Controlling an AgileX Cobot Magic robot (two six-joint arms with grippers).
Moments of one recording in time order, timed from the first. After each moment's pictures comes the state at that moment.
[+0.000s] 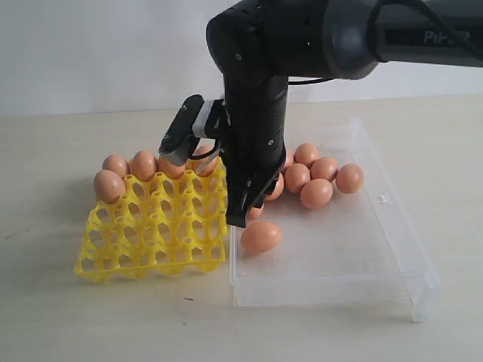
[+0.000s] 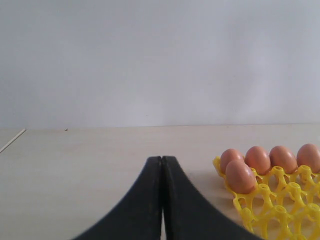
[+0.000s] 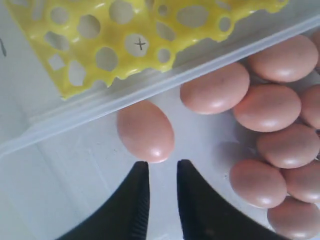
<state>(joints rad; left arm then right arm) -0.13 0.01 0.00 0.02 0.10 -0.03 0.88 2.01 -1.62 -0.17 1.14 -0.46</state>
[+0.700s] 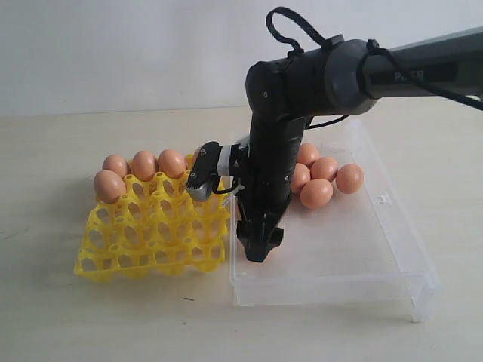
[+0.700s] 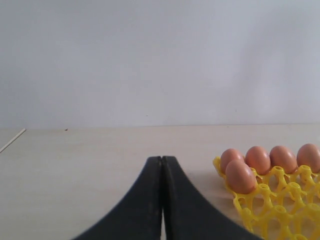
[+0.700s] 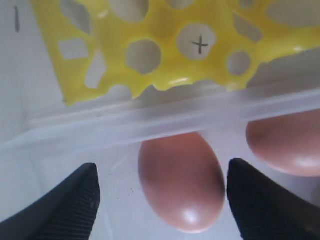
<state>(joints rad) -0.13 0.01 0.00 0.02 0.10 -0.03 0.76 2.15 -1.55 0.10 1.02 -0.82</state>
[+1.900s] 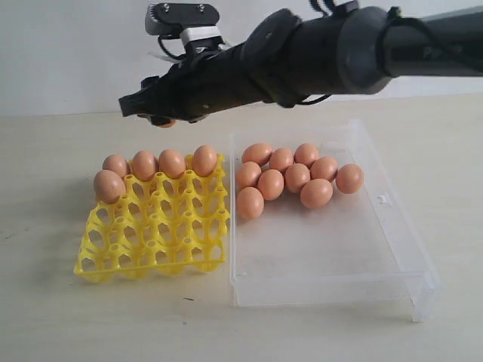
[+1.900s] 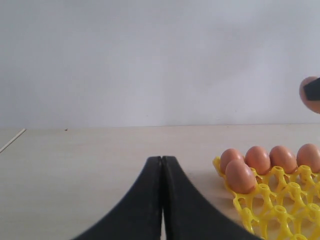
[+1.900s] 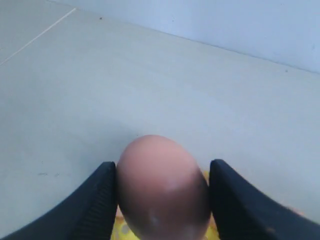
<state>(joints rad) -0.13 0.01 0.00 0.02 0.10 -0.03 0.81 2.05 -1.55 0.93 0.21 -0.76</state>
